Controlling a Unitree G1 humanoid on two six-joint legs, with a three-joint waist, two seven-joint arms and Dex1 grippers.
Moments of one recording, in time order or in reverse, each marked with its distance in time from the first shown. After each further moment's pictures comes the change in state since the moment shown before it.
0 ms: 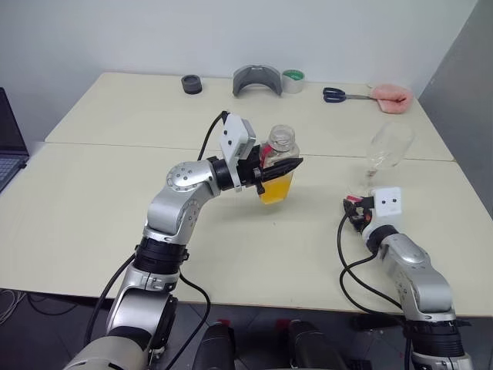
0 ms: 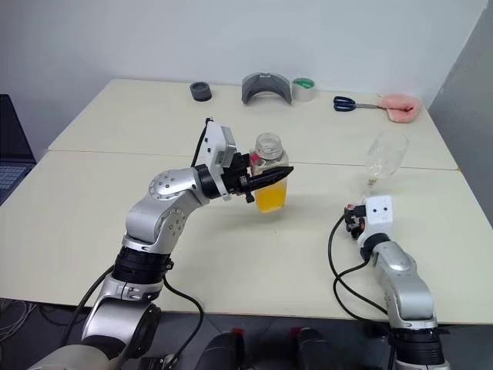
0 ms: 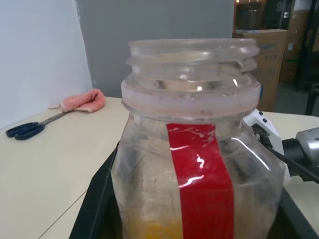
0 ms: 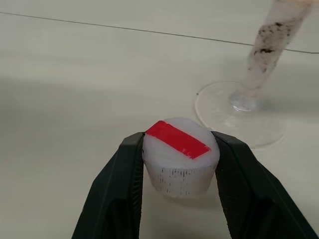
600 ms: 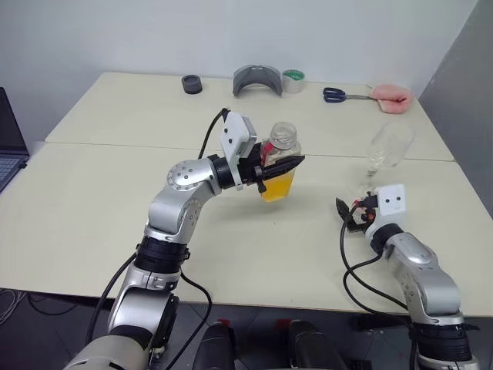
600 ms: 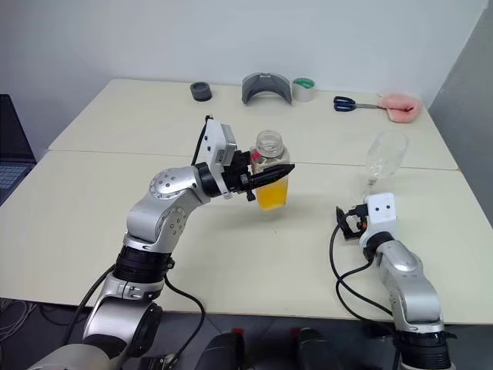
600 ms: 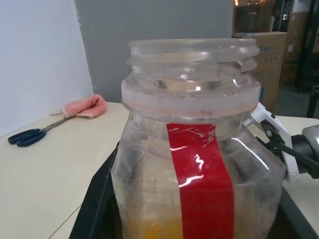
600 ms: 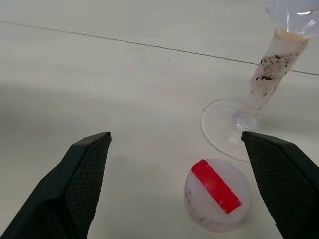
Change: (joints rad) left arm -0.008 -0.006 0.000 0.000 0.001 -0.016 0.003; right arm 0.016 -0.056 0.002 -0.092 0.007 0.018 0.070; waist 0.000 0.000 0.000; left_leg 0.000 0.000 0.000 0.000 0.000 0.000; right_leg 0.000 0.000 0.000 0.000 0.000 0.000
